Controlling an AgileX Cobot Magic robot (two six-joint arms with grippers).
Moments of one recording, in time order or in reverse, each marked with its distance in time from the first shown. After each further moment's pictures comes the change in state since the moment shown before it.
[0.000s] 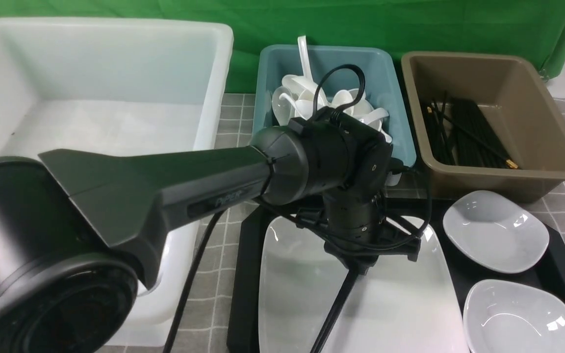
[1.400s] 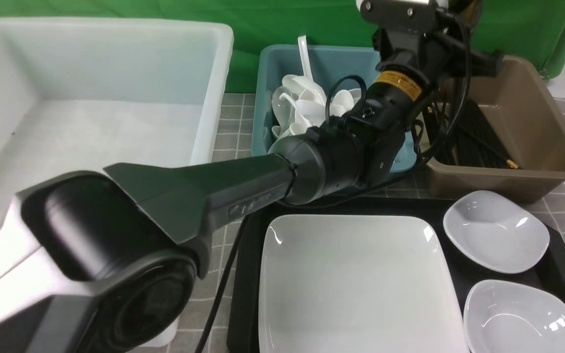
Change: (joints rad) right arm 0.000 0.000 0.004 0.011 -0.158 -0.091; left arm 0.025 0.184 -0.177 -0.091 -1.629 0.291
